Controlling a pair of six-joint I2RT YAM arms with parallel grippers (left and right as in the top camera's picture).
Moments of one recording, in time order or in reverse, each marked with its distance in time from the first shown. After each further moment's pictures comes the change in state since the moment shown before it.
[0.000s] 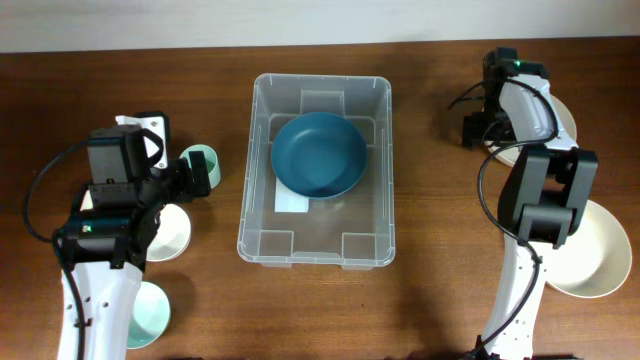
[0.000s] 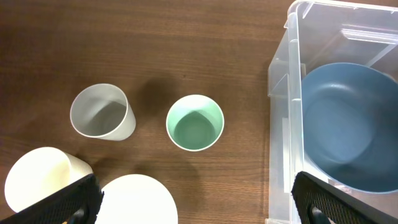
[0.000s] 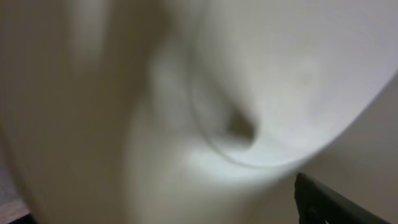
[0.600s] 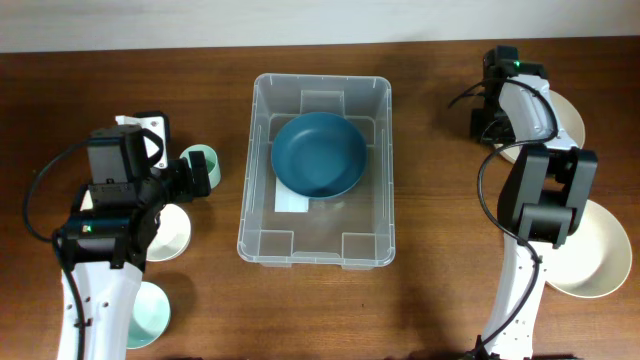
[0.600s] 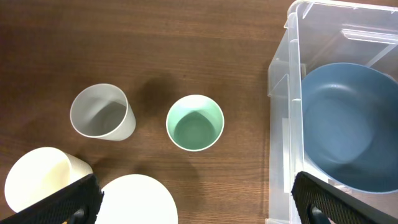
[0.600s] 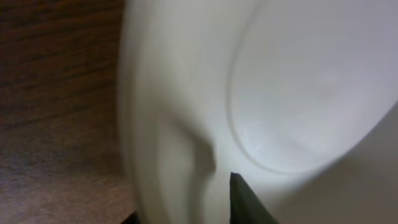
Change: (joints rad) left arm 0.000 0.000 0.000 0.000 0.000 0.000; right arm 0.000 0.002 0.000 0.042 0.000 0.002
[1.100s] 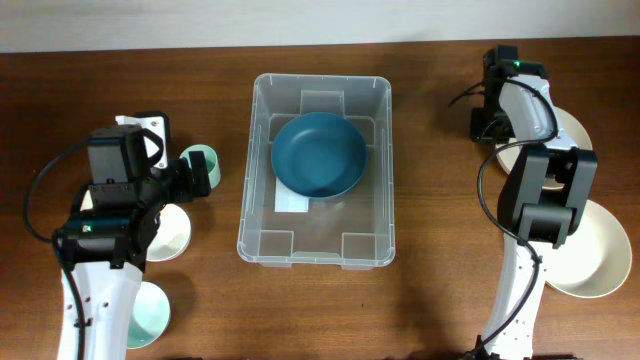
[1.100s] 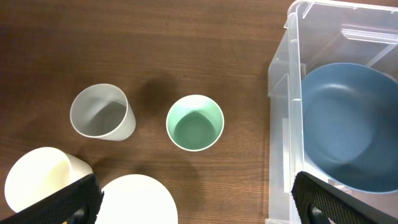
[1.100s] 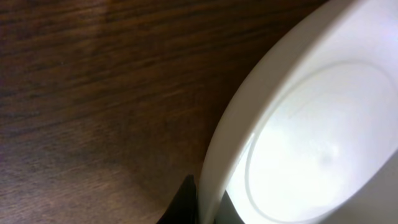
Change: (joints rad) left arm 0.000 0.000 0.000 0.000 0.000 0.000; right arm 0.000 0.000 0.003 0.009 0.002 0.000
